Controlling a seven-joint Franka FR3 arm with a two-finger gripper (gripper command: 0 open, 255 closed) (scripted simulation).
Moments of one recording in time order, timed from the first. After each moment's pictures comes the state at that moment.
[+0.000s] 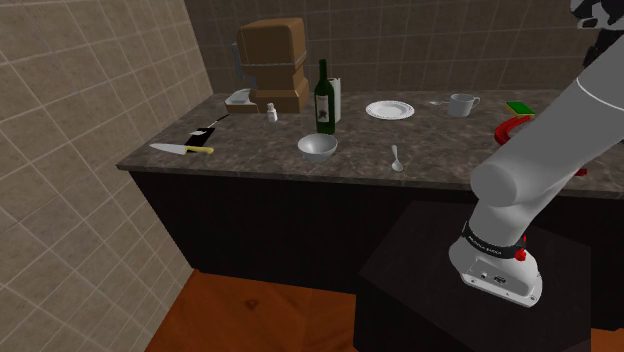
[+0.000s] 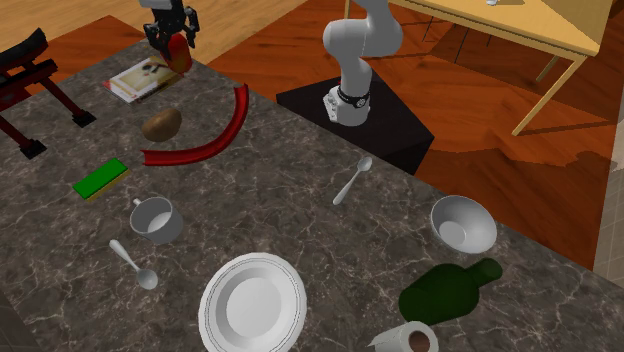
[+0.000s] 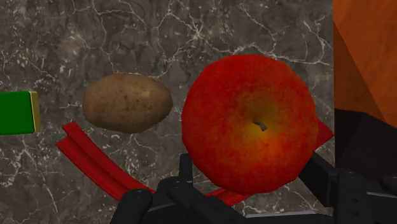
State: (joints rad) arm -0.44 -0.29 -1.14 -1.96 -0.42 1.93 -1.94
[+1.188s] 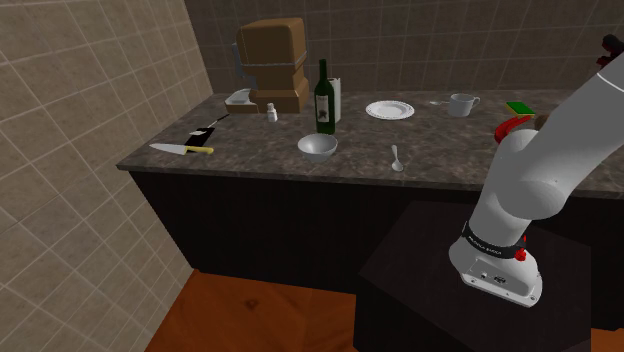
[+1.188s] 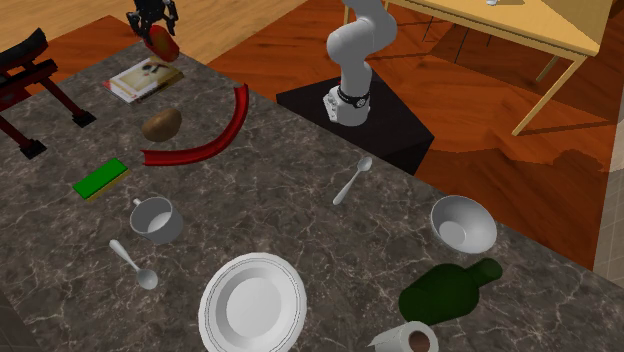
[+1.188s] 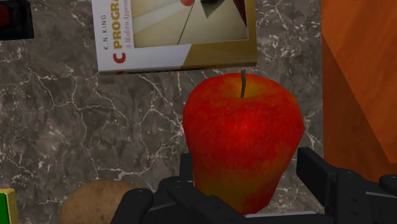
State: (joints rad) arm 0.17 -0.39 -1.94 -1.70 -0.49 1.96 -2.16
